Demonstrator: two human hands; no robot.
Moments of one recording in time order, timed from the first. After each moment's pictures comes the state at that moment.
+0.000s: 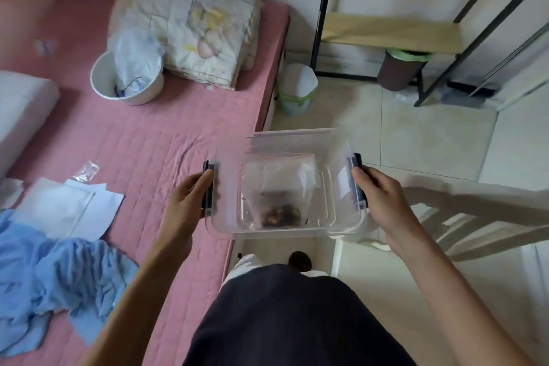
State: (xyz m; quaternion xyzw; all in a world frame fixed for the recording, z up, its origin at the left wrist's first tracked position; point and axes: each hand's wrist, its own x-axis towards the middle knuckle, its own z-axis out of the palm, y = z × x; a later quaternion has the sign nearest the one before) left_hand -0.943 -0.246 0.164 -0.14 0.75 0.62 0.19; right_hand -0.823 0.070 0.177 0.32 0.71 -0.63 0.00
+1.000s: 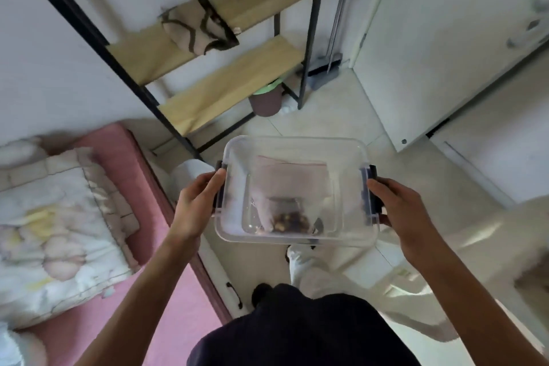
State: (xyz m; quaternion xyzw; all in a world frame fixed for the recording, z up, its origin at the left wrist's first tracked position) left_hand -1.327 0.181 0.177 0.20 0.74 0.48 0.44; right_hand -1.009 0.296 0.185 0.63 0.46 -0.57 -0.26
